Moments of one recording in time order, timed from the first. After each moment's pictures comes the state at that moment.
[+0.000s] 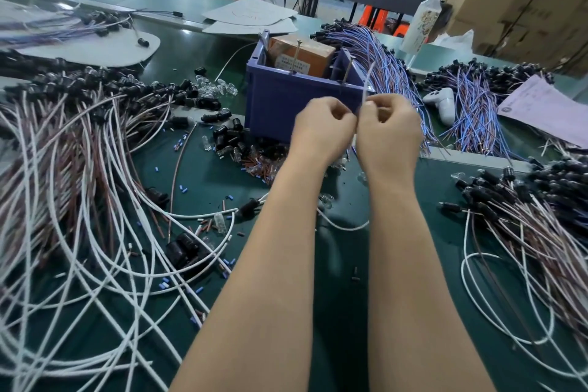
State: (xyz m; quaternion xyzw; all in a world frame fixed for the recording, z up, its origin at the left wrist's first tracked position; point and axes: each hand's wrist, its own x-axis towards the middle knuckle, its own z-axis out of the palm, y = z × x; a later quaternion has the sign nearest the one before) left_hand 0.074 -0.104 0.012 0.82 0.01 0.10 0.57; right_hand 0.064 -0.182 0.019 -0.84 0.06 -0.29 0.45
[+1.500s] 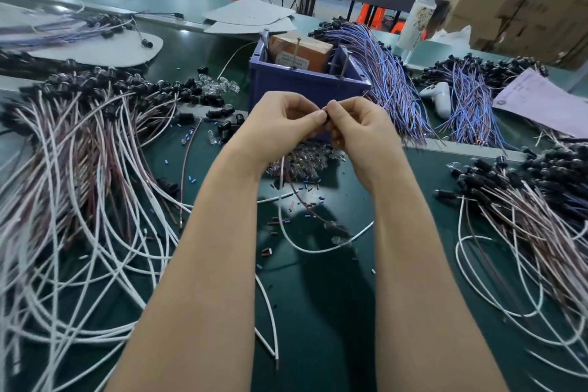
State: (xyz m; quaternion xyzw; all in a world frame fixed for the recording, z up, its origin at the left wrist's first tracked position) left_hand 0.045 -0.049 0.007 0.77 -0.08 0.07 0.63; right_hand 0.054 -0.178 0.011 -0.78 -0.08 -0.08 0.61
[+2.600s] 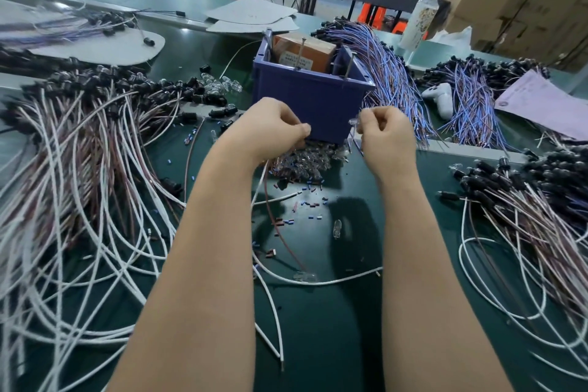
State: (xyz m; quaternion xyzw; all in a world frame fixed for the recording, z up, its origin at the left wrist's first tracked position) left_hand 0.045 -0.035 0.012 0.87 0.00 0.02 0.49; right_hand 0.072 -0.195 -0.005 -0.84 0.00 -0.20 0.50
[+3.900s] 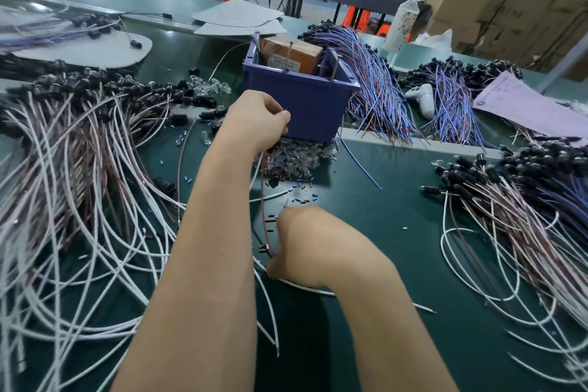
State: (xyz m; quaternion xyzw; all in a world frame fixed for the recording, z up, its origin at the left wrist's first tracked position) left_hand 0.046 -0.034 0.017 0.86 0.04 0.06 0.51; right_hand -0.050 -0.142 0.006 -0.96 -0.19 0.21 0.05
